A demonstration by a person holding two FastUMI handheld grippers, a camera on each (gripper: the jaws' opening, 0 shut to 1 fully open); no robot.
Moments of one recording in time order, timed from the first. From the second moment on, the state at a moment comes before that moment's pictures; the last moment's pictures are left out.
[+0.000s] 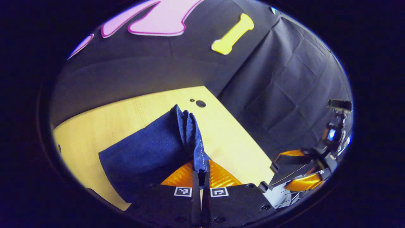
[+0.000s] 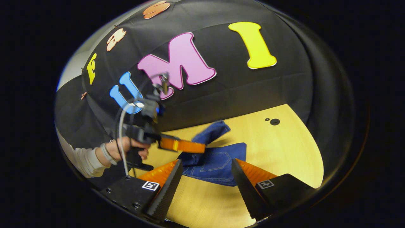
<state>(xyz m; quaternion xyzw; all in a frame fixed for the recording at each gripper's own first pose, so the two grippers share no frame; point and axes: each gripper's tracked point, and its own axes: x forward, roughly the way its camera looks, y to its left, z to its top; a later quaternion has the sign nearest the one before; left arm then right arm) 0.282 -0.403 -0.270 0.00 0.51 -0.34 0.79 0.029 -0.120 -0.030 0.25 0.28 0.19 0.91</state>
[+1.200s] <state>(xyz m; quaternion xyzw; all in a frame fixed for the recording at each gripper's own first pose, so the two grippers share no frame) 0.183 -0.338 -0.121 0.03 0.09 -0.08 0.99 -0.038 -0.110 0.084 0.06 0.11 0.16 0.98</state>
